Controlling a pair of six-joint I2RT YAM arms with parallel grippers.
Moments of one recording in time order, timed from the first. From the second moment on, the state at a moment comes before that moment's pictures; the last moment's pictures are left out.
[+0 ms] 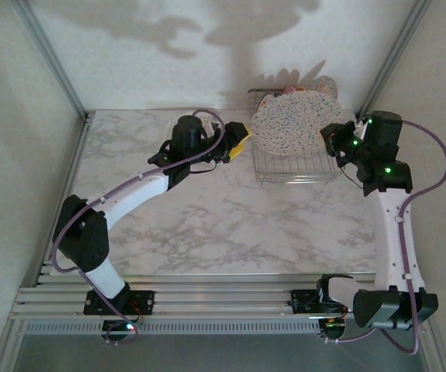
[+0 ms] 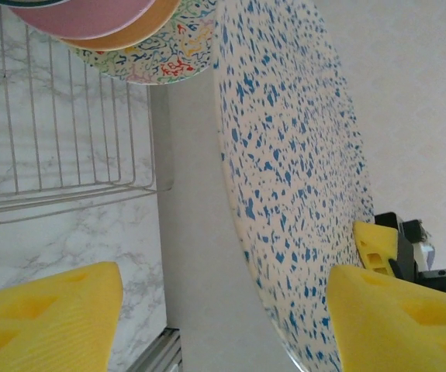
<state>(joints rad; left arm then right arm) -0.59 1.67 1.34 0.13 0.46 -1.29 -0.03 1.18 1.38 -0.67 -0.45 1.07</state>
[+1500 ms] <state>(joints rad) -0.38 1.60 1.16 0.25 0.42 -1.38 0.27 1.17 1.39 -0.61 -0.40 0.66</state>
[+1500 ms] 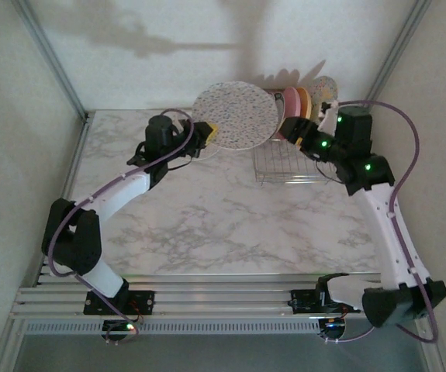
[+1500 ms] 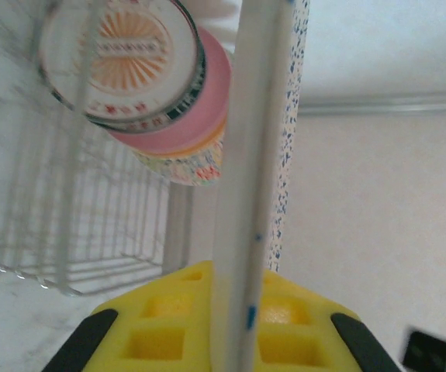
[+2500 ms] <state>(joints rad) -0.19 1.95 1.03 0.57 0.22 -1.37 0.50 1.06 1.11 -0.31 -0.21 0.24</state>
